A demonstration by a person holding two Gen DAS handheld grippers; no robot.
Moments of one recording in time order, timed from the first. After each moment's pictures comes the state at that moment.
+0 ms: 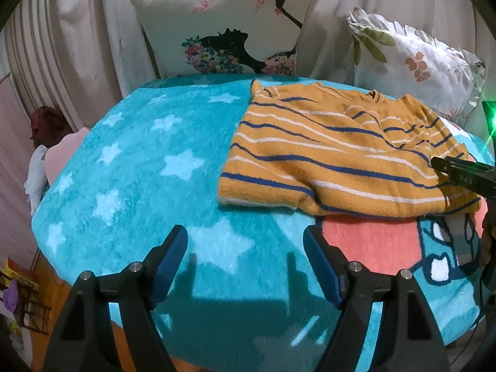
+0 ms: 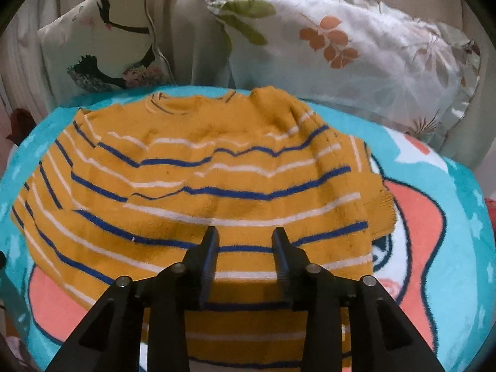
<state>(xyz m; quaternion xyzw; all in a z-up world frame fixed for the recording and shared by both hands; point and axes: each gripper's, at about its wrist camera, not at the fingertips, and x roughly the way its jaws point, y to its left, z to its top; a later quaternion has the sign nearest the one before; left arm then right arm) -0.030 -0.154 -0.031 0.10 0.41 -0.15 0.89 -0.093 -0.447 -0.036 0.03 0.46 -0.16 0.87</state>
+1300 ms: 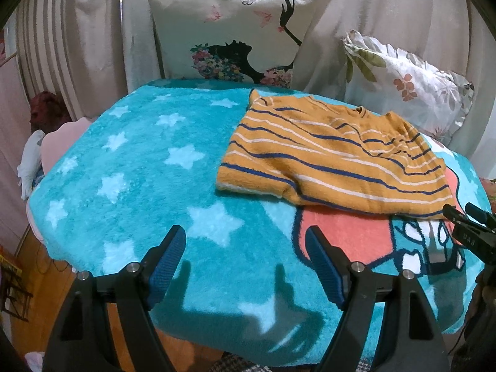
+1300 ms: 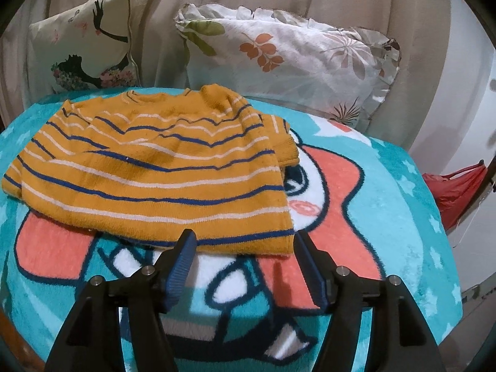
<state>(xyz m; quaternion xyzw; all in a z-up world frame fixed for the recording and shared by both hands) -0.063 -0.134 -0.018 0.05 0.40 -0.16 0.90 -0.185 -0.414 -0.009 0.00 0.44 -0.27 0.86</state>
